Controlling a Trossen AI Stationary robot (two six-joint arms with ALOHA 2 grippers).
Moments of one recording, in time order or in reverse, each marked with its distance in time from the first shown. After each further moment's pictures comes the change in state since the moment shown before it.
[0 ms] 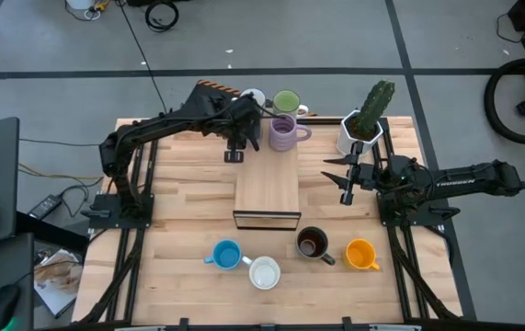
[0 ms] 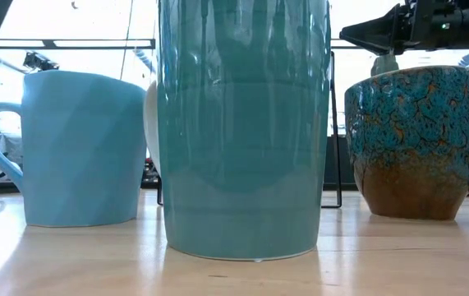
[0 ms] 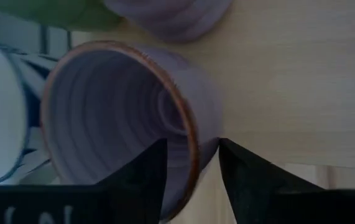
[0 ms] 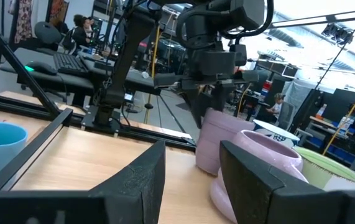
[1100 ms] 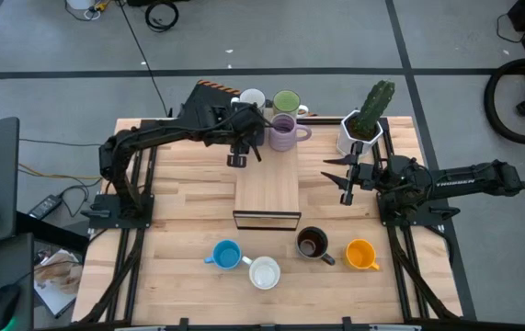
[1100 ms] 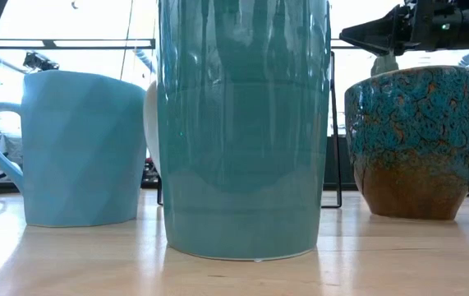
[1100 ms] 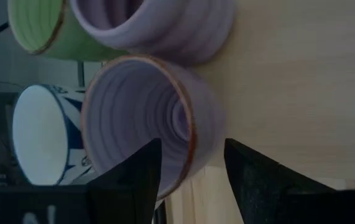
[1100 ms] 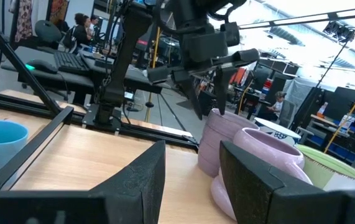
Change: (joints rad) left arm -0.095 -0.013 0.005 0.046 -0.149 0.027; right arm 0.000 0.000 0.000 -0.008 0.000 0.004
